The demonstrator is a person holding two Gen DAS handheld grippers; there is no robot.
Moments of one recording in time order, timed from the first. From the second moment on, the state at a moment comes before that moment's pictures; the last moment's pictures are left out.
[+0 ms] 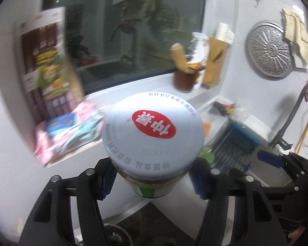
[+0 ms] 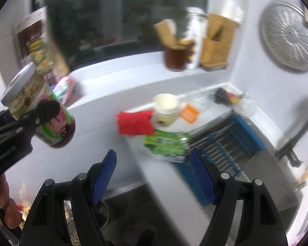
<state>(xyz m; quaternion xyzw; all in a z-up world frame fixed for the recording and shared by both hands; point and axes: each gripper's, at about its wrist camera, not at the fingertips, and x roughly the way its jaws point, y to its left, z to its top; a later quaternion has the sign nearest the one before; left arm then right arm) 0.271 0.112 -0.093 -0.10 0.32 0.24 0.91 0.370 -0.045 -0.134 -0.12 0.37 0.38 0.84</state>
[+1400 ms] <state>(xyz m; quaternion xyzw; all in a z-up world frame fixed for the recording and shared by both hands) 0.024 0.242 -0.381 -0.27 0.45 0.43 0.73 0.145 0.164 -0.393 -0.31 0.44 0.52 0.67</state>
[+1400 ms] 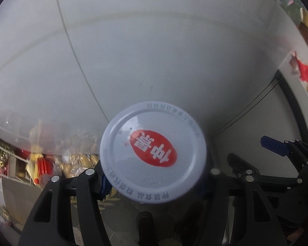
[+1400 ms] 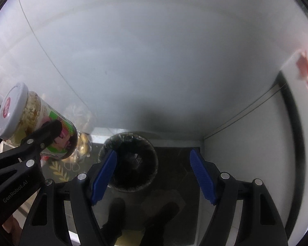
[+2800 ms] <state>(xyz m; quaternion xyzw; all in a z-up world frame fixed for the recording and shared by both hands) 0.053 0.267 -0.883 -0.31 0.65 0.39 0.58 0.171 0.164 -0.688 -0.36 0.53 0.43 0.63</state>
